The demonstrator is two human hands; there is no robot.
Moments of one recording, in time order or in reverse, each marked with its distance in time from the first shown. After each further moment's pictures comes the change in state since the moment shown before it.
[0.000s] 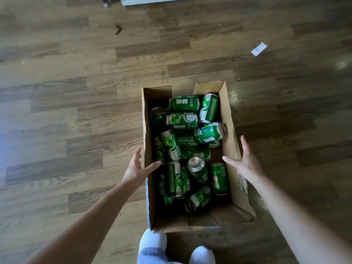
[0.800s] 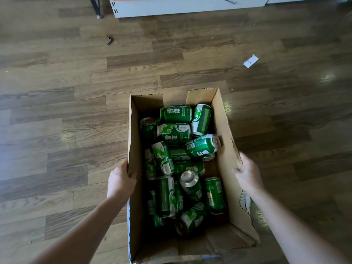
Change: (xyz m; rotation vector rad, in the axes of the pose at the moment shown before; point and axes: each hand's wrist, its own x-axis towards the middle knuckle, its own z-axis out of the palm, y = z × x) left_hand 0.036 -0.003 0.009 0.296 0.359 0.169; right_hand 0.026 0.015 0.002 -0.007 0.191 -0.100
